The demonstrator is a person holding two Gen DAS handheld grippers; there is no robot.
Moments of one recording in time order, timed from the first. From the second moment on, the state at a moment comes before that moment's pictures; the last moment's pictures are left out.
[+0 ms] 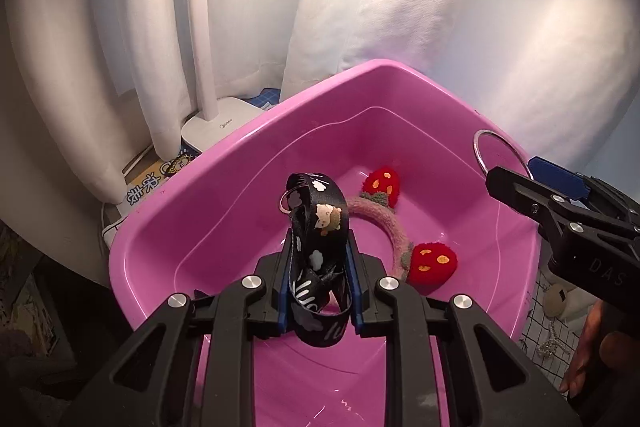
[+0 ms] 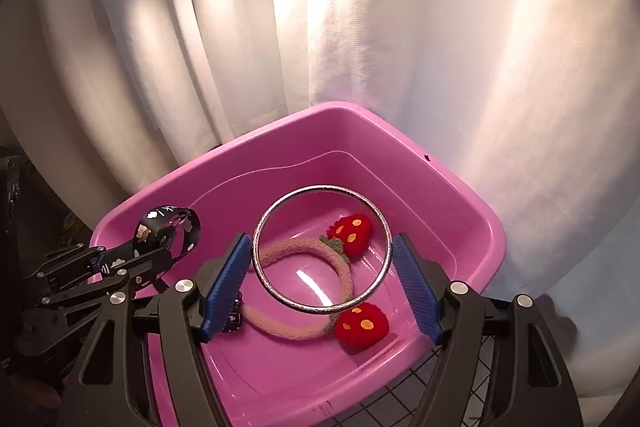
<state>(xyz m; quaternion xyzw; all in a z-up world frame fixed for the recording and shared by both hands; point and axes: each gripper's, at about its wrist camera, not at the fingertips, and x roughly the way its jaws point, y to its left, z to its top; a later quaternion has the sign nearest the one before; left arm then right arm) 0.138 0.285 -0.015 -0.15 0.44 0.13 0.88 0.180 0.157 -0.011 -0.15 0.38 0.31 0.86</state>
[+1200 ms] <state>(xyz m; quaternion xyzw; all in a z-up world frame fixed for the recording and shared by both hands) 0.167 0.306 -0.055 -0.19 0.55 0.15 0.80 0.255 0.196 -0.084 -0.19 0.55 0.26 0.77</state>
